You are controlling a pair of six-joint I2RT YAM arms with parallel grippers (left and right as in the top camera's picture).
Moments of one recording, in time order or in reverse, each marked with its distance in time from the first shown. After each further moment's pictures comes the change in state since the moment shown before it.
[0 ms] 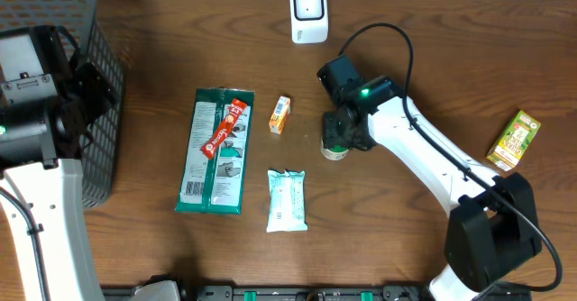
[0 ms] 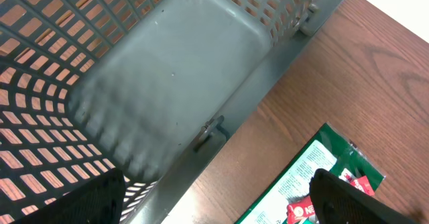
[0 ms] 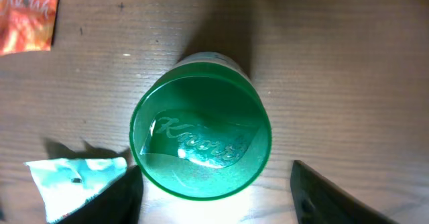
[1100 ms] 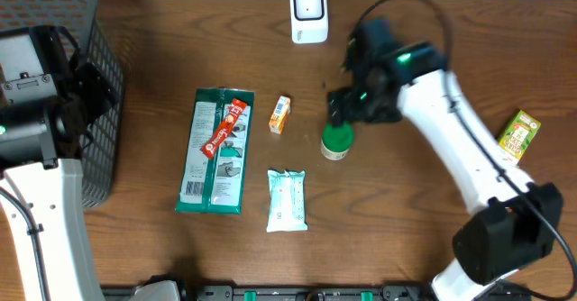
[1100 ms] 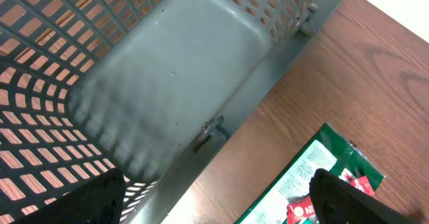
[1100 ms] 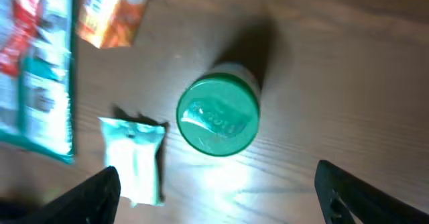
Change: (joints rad) left arm 0.000 0.000 0.000 0.000 0.000 0.000; right arm -0.147 -0.001 0.257 -0.214 -0.227 -0.233
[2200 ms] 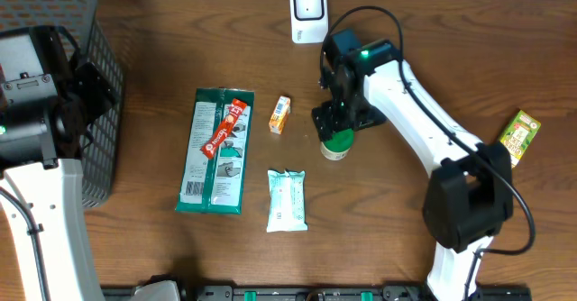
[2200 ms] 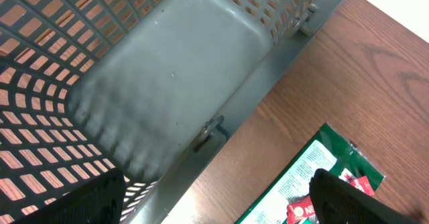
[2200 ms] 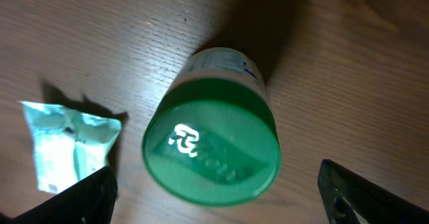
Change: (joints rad) left arm 0.000 0.000 0.000 0.000 0.000 0.000; right arm 0.076 0.214 0.044 -0.047 0.082 -0.137
